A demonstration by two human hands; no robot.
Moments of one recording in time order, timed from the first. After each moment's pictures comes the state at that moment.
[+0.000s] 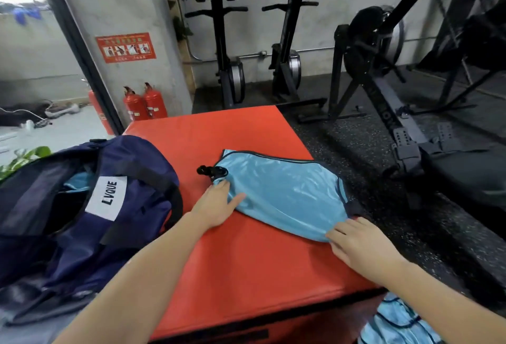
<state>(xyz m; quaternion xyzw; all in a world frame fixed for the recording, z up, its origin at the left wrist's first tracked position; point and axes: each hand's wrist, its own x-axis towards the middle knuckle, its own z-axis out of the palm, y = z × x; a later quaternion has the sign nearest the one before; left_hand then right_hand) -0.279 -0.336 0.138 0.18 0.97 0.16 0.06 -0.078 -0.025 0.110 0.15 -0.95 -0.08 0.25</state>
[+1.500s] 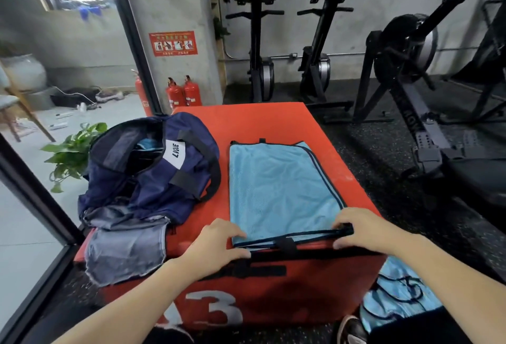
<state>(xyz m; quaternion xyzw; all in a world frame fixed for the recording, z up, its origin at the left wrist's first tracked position) -0.069 -0.453 0.127 0.27 0.93 0.24 0.03 -0.028 -0.066 0.158 0.11 -0.98 0.16 -0.07</state>
